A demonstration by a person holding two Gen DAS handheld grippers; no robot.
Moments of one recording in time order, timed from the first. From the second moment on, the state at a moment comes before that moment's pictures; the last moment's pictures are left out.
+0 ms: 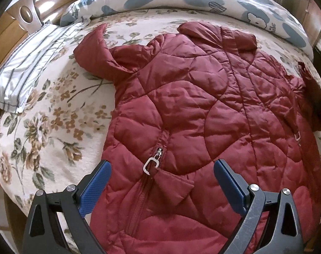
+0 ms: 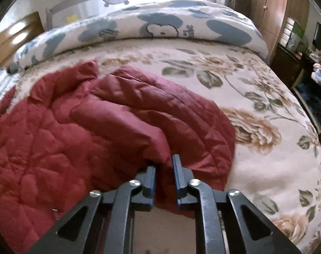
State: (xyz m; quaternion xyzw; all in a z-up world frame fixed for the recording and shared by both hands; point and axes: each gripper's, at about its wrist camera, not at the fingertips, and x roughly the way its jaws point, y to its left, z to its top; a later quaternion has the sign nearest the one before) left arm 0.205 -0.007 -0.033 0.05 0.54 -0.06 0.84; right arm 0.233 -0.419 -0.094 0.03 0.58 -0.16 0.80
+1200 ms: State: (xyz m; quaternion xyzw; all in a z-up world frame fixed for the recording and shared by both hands) left arm 0.313 0.062 -0.058 -0.18 0.57 -0.20 0.77; right arm 0.299 -0.193 -0.157 0.18 0.57 0.14 0.79
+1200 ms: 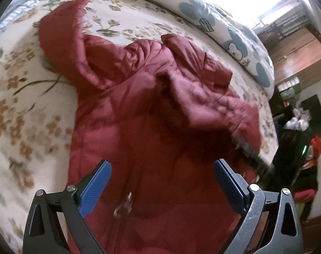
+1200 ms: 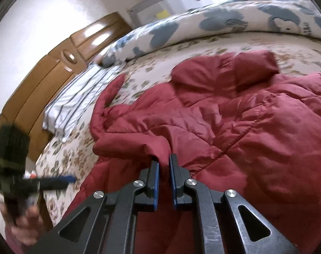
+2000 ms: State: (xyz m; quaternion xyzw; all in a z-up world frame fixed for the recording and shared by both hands) left arm 0.406 -0.001 -0.111 -0.04 0.57 -0.13 0.81; right arm 0.263 -0.250 -0.135 0.17 0.56 0.06 0.81
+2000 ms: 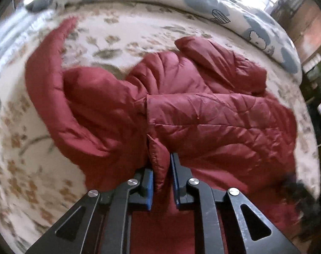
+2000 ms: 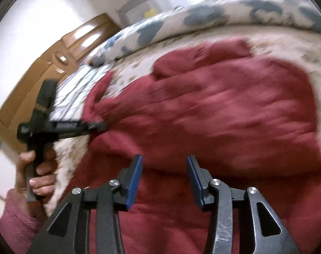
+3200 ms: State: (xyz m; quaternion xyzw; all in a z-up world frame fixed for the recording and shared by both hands) left arm 0.392 -0.050 -0.160 0.03 0.53 -0.12 0.84; right arm 0.273 -0.302 -0.193 0.10 0.60 -0.04 0.79
